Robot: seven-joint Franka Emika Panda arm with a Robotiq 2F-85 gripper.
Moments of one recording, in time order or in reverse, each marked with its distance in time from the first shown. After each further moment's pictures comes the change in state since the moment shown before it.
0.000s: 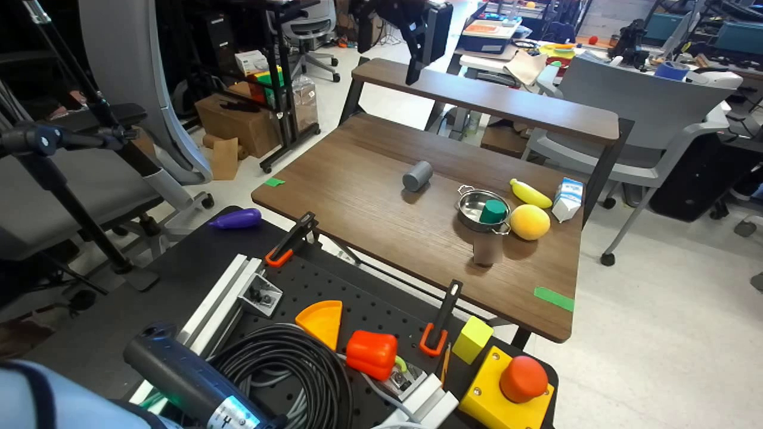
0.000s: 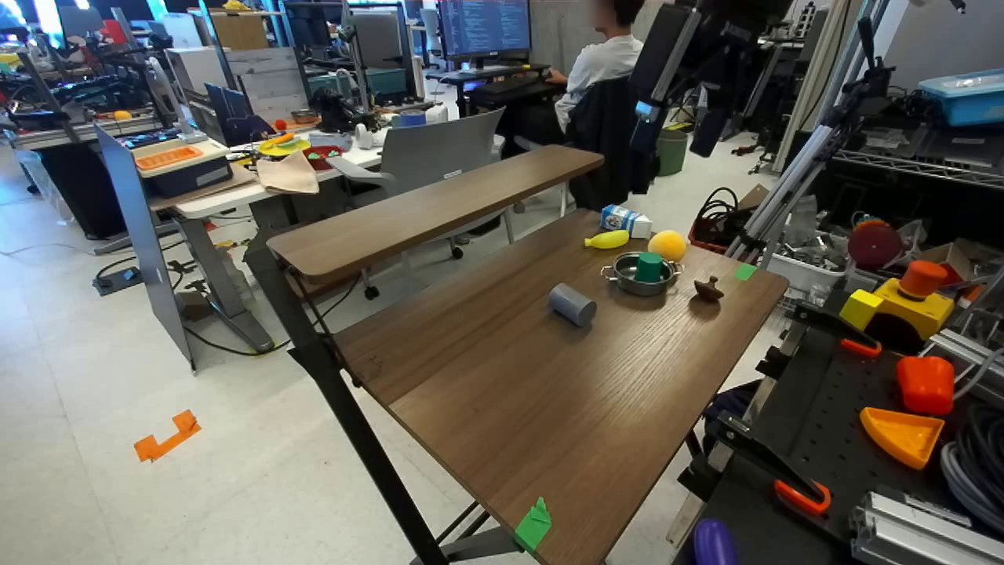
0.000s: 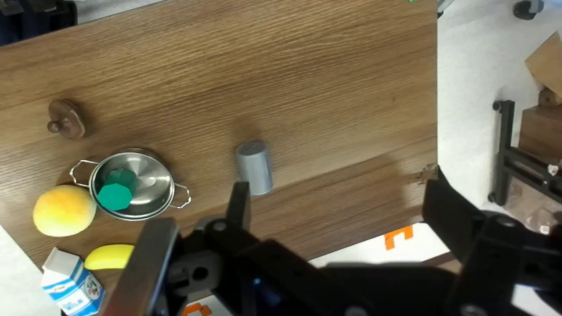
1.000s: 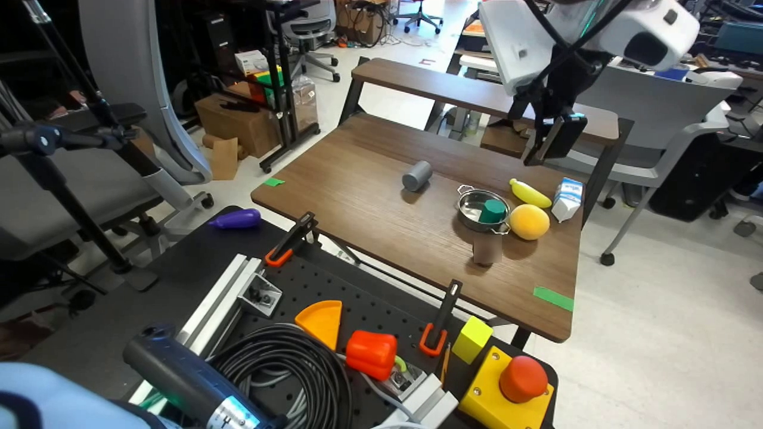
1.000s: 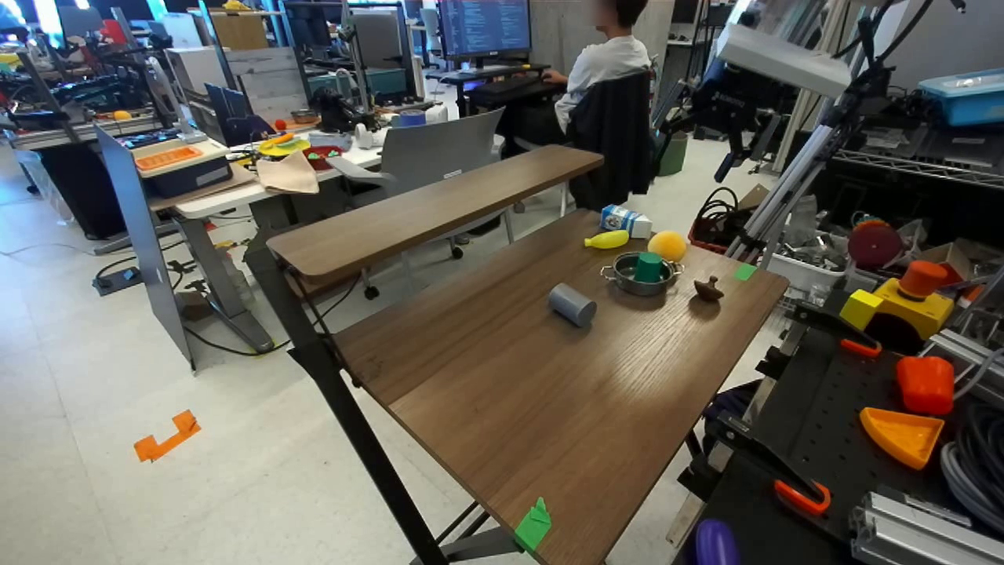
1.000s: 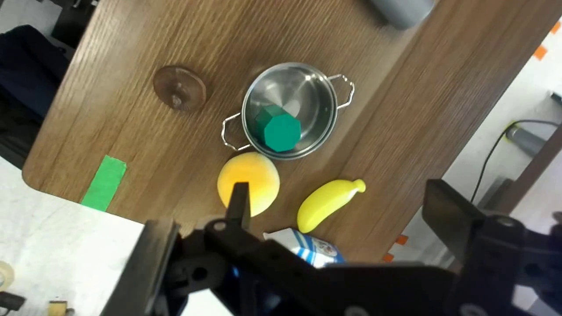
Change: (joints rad) arm -0.202 0.347 -0.154 0.171 0.162 0.193 0.248
